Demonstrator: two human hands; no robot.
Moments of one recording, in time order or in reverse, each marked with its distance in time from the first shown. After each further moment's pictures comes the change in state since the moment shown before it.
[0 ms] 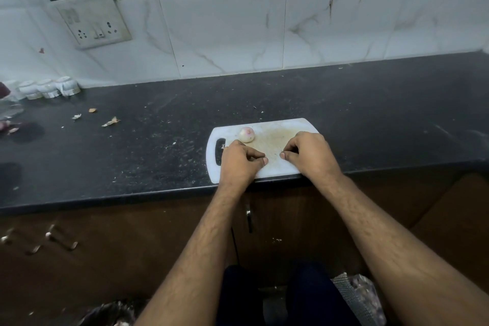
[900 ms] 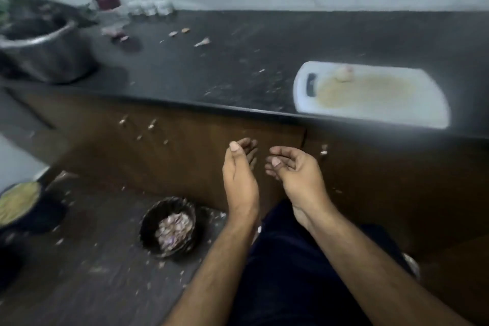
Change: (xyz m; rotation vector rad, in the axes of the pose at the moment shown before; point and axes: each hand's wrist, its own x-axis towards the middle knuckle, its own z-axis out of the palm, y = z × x) left_hand -0.186 -0.093 -0.064 -0.867 0.536 -0.302; right_hand -0.179 -0.139 0.109 1.202 -0.354 0.362
